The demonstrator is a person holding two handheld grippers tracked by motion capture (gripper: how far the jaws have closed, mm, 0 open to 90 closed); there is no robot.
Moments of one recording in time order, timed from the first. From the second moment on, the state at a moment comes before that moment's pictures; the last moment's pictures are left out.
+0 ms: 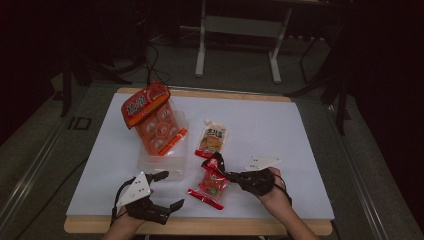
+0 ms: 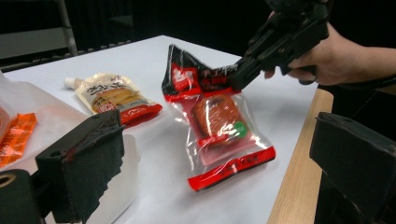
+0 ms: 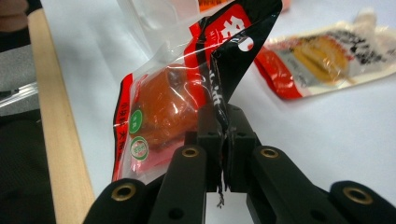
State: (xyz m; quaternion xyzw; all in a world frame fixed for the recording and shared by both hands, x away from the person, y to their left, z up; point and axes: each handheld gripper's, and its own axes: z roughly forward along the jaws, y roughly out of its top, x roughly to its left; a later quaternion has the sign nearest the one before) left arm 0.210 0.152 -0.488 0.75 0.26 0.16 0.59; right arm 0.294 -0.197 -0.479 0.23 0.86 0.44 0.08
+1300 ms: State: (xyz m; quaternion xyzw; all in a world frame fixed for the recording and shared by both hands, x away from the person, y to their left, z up) left arm 0.276 0.092 -0.444 0.79 0.22 0.09 0.57; right arm 0.259 -0.199 -0.439 0.17 0.86 0.46 0.10
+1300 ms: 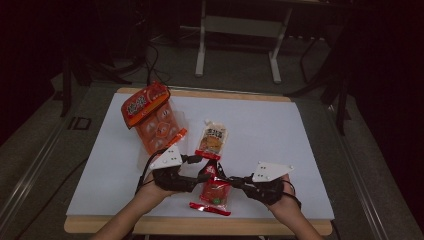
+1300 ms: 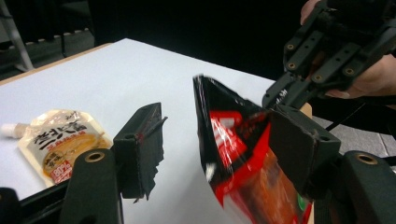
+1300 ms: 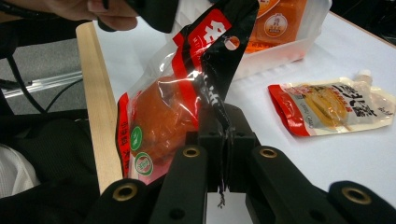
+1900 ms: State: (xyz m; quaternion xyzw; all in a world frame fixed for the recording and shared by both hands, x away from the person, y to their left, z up) left arm 0.284 0.083 -0.443 0.81 0.19 0.06 0.55; right arm 0.259 -0.197 -0.438 0.16 0.86 0.46 0.11
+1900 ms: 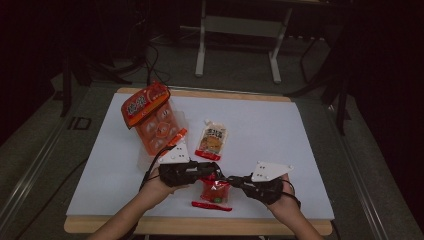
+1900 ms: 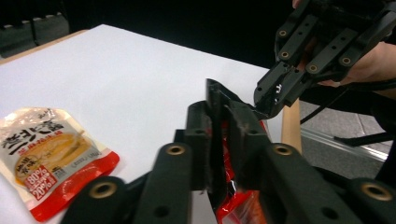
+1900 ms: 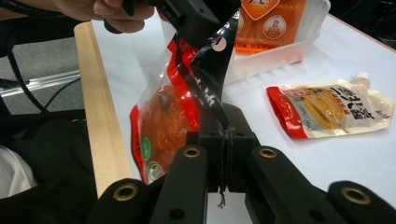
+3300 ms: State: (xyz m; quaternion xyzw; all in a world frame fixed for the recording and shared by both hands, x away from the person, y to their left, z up) left arm 0.271 0.110 -0.399 0.77 0.16 0.12 0.61; right arm 0.262 -0.217 -0.425 0.20 0.82 0.52 0.15
